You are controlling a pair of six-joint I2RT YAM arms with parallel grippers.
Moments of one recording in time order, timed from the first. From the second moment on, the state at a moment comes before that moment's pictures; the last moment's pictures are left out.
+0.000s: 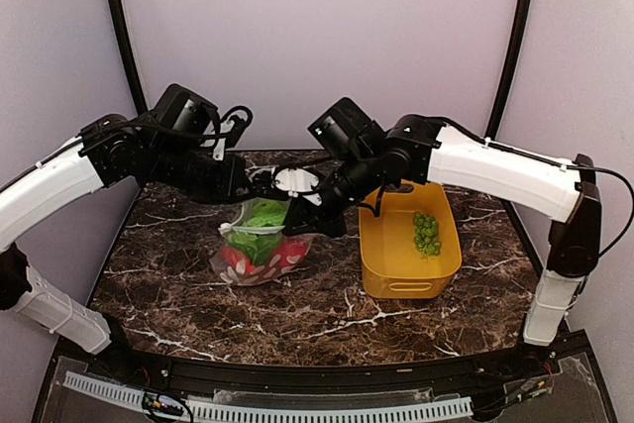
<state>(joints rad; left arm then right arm) -0.85 1.33 1.43 -0.90 0.01 -0.60 1.06 1.82 1.79 -0.82 -0.37 -0.54</state>
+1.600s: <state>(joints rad) -0.87 1.34 1.27 -0.85 -0.02 -0.52 0.51 1.78 1.39 -0.97 0.07 -0.52</state>
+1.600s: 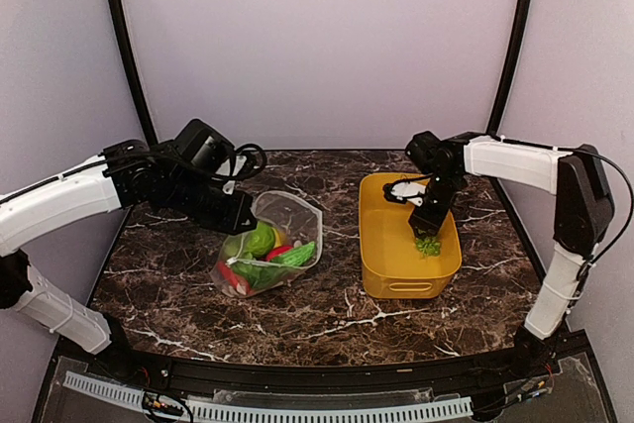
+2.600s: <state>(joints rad) -0.87 1.32 1.24 -0.82 -0.03 -0.53 0.52 1.77 1.40 -0.93 0.15 -0.50</state>
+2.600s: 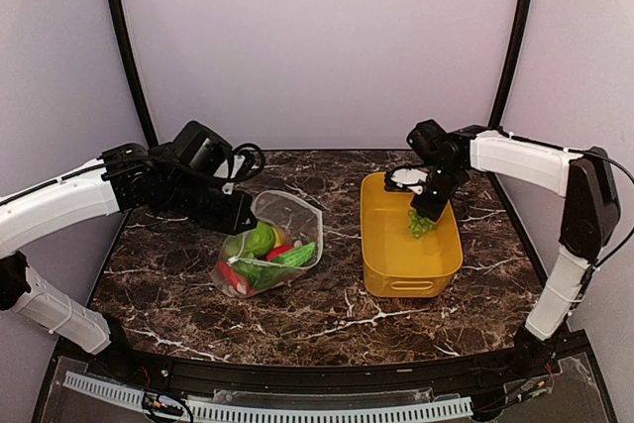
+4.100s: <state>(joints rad) -0.87 1.33 1.24 -0.78 -0.07 -0.53 0.85 1.90 2.11 -1.05 -0.77 -0.45</state>
